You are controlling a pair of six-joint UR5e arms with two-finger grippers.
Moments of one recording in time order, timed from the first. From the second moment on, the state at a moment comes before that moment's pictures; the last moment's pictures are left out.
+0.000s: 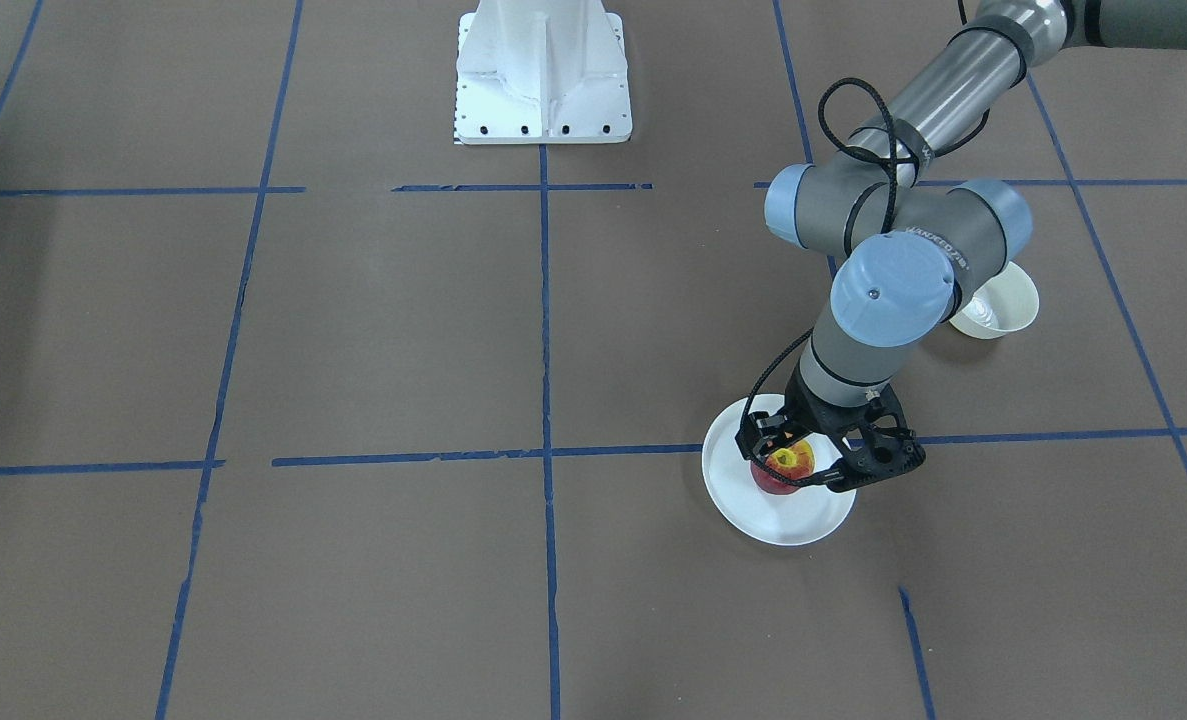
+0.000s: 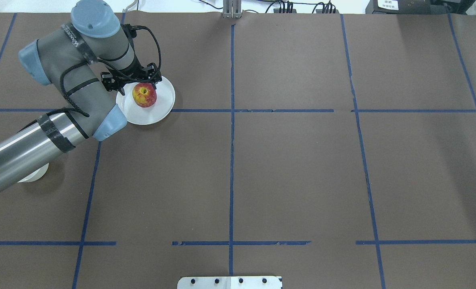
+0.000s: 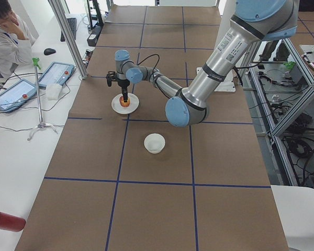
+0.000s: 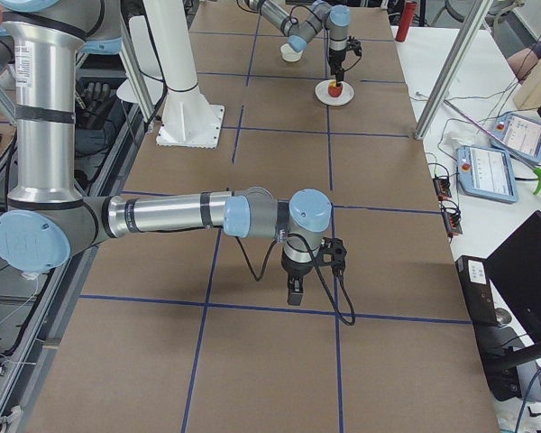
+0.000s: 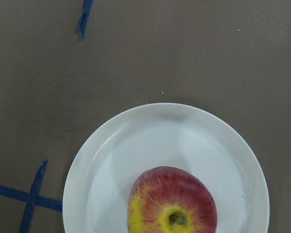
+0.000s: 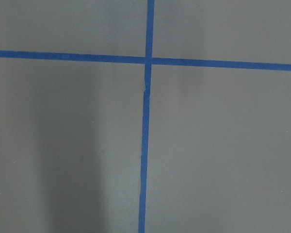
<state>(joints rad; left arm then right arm) -0.85 -2.26 -1.33 -1.75 -2.02 -1.15 1.53 -1.65 1.77 -1.72 2.27 -0.01</state>
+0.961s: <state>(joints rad) -0.83 -2.29 -1.23 -1.82 -2.00 -1.15 1.53 -1.65 1.77 -1.72 2.27 -0.01</state>
